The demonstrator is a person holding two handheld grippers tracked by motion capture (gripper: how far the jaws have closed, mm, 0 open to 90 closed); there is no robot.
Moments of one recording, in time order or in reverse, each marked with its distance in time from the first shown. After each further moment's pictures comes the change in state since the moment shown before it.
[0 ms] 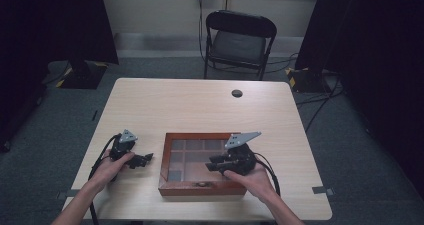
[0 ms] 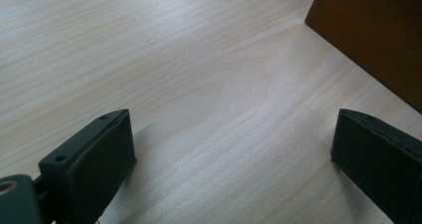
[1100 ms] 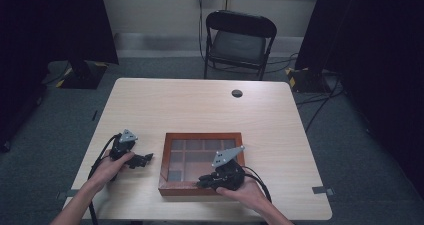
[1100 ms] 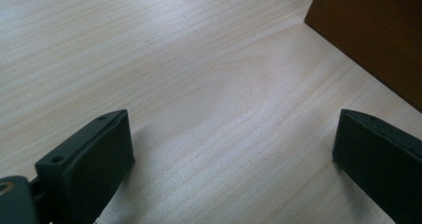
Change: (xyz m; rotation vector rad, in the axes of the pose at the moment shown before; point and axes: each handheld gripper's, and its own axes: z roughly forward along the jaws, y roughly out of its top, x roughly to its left) left arm 0.002 0.001 0.000 0.005 -0.005 0.017; right arm 0.020 -0.022 0.033 0.089 0.103 -0.097
